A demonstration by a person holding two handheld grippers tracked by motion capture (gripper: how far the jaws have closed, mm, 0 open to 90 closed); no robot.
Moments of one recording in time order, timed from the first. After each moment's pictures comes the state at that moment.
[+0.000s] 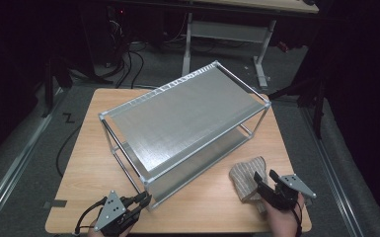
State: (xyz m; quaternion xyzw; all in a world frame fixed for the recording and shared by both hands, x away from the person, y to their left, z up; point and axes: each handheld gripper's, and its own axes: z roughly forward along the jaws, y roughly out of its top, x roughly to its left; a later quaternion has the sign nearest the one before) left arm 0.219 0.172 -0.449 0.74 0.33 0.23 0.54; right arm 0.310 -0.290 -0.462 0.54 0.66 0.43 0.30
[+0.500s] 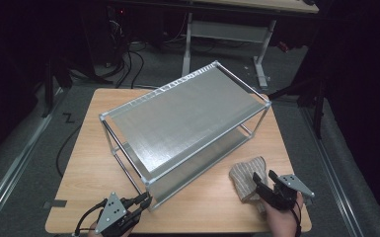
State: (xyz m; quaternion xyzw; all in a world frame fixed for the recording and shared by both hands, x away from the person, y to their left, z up) left arm 0.214 0.165 -0.446 0.74 0.33 0.23 0.54; right arm 0.311 -0.289 -0.463 0.54 0.66 0.42 0.29
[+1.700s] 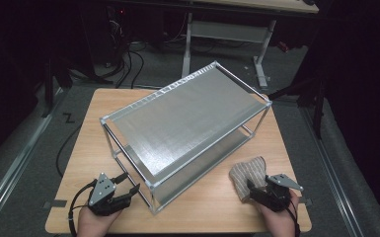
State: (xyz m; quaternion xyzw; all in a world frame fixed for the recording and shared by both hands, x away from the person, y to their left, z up) left arm 0.266 0.212 -0.469 0.75 0.39 0.25 0.48; right arm 0.321 -0.284 -0.484 0.54 0.72 0.36 0.25
